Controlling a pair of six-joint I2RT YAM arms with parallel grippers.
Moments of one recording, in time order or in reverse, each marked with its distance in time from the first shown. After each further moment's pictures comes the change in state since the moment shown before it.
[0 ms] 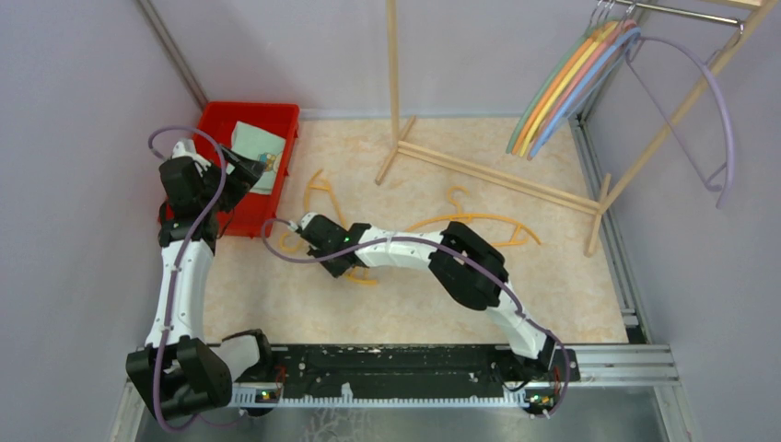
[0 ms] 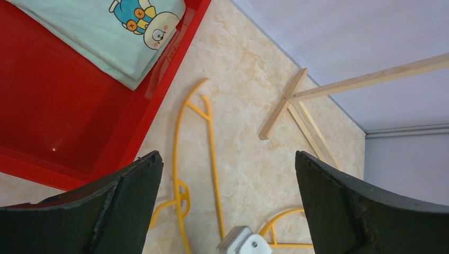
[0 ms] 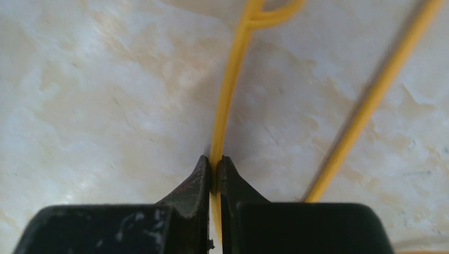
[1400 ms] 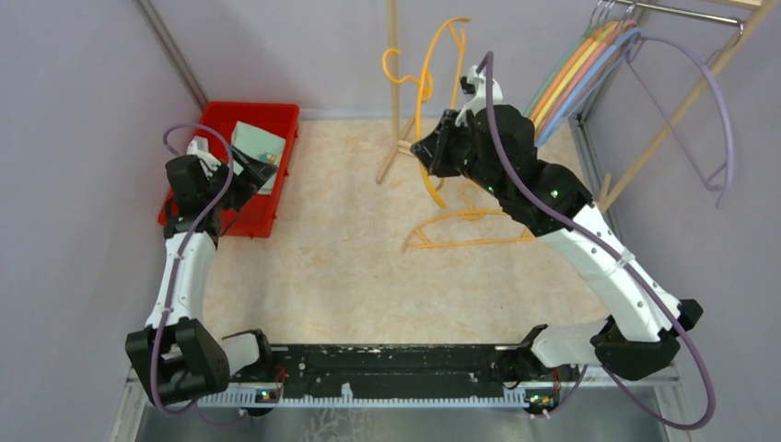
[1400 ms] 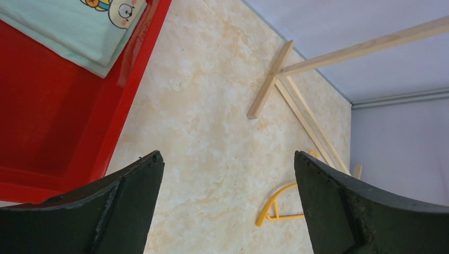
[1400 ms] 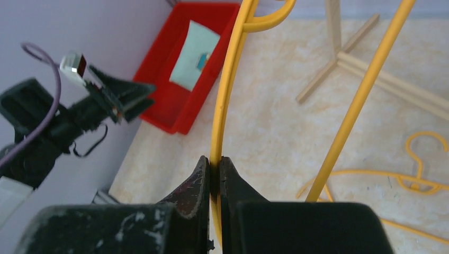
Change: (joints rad) left arm 0.000 0.063 -0.013 0.047 0.135 0.011; right arm -0.341 -0.954 0.005 -0.260 -0.001 0.344
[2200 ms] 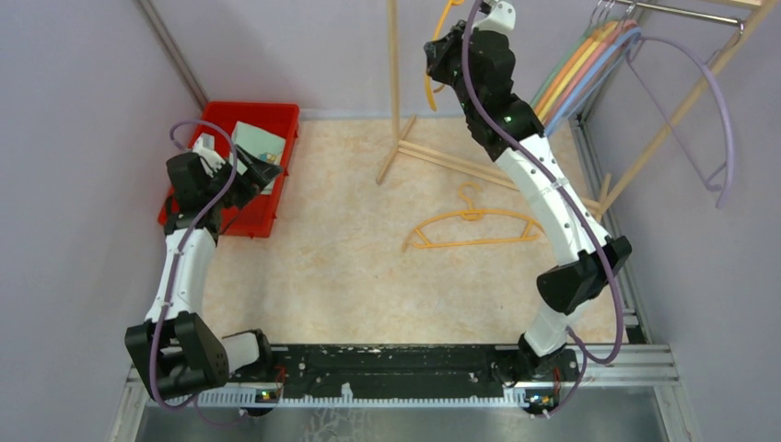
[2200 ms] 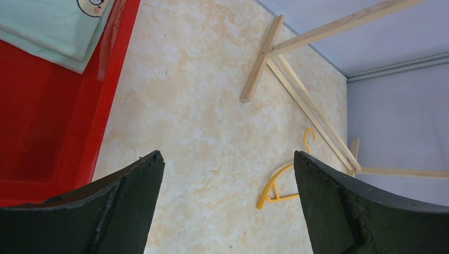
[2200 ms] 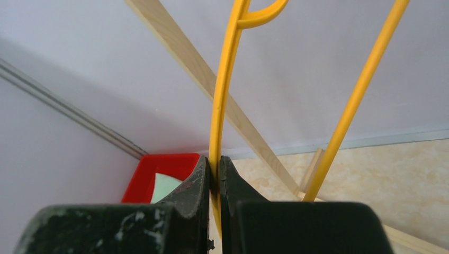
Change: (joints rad) left arm 0.000 0.038 0.015 -0.002 0.101 0.051; right arm -0.268 0.443 0.346 0.423 0.149 -0.007
